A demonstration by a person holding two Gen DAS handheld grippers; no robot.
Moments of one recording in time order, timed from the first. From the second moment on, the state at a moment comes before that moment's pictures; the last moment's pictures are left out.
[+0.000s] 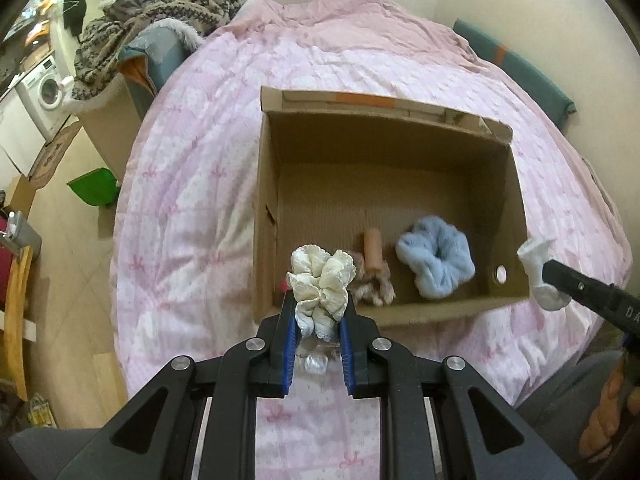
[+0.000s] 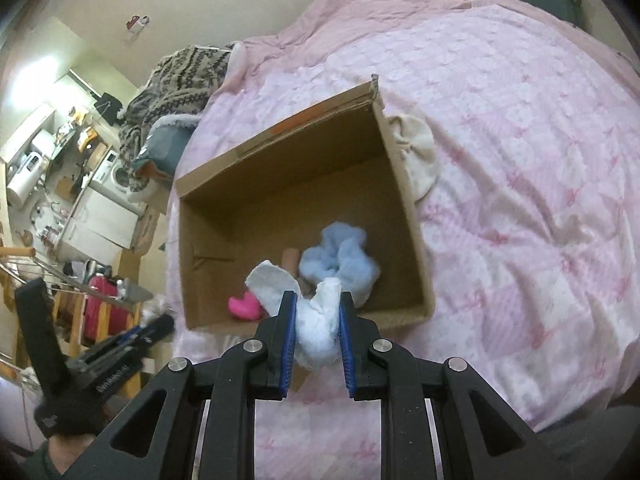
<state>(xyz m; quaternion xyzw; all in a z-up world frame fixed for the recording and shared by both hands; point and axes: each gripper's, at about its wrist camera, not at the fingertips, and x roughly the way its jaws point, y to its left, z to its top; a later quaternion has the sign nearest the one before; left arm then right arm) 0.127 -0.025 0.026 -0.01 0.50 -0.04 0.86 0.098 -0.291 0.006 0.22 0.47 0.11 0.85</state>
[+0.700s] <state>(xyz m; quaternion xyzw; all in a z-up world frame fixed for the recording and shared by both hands) 0.176 -0.042 0.002 0.01 0.51 -0.01 0.86 0.142 -0.300 -0.022 0.19 0.47 0.10 0.85</state>
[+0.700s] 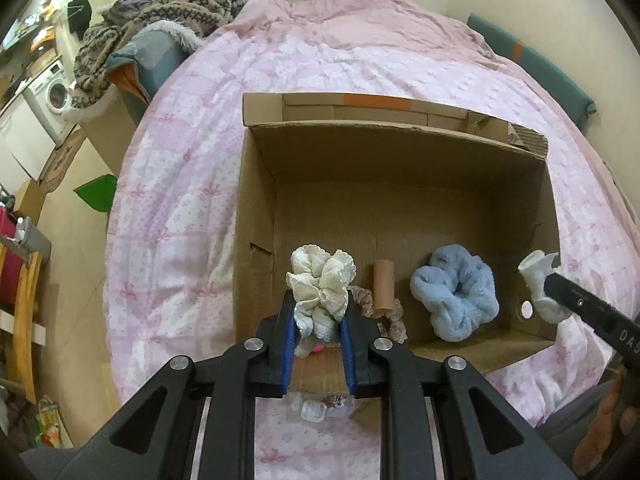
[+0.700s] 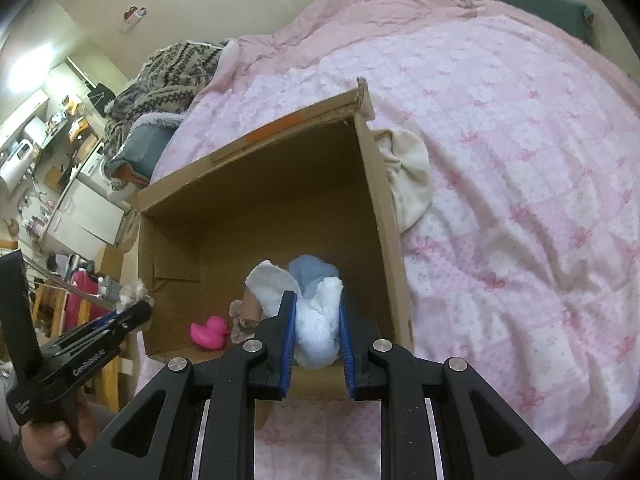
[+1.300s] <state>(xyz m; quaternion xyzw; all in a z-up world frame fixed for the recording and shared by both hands) 0.189 -0.047 -0.025 0.02 0.51 0.00 0.86 0.150 -0.286 -0.032 0.14 0.48 0.08 0.86</state>
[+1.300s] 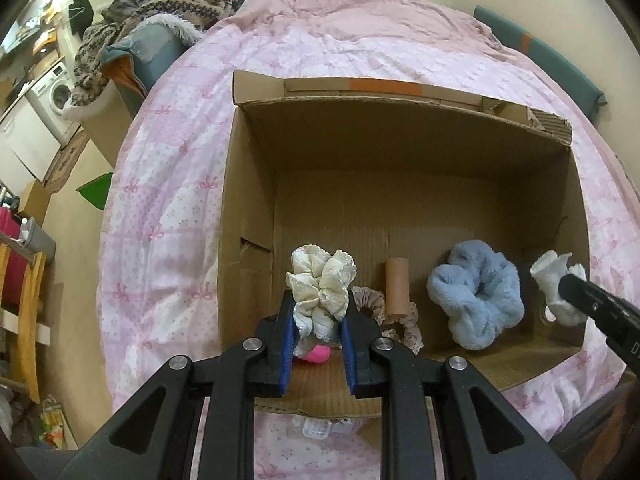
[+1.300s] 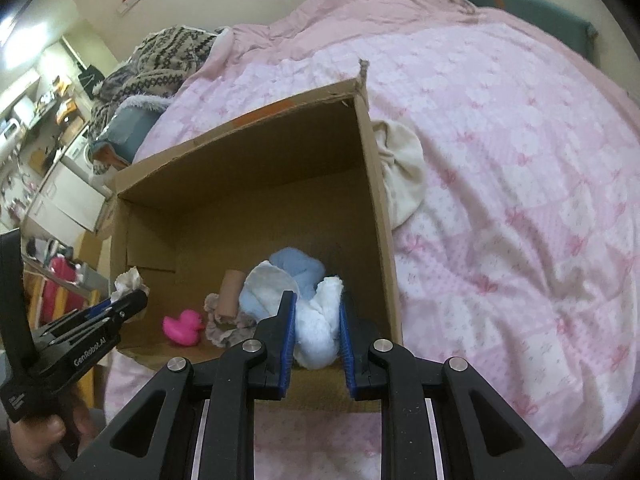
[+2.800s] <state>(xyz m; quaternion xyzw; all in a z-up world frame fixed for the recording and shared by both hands) 0.163 -0.033 0.015 0.02 0.45 0.02 0.89 0.129 -0.302 -0.007 0.22 0.41 0.09 0.88</state>
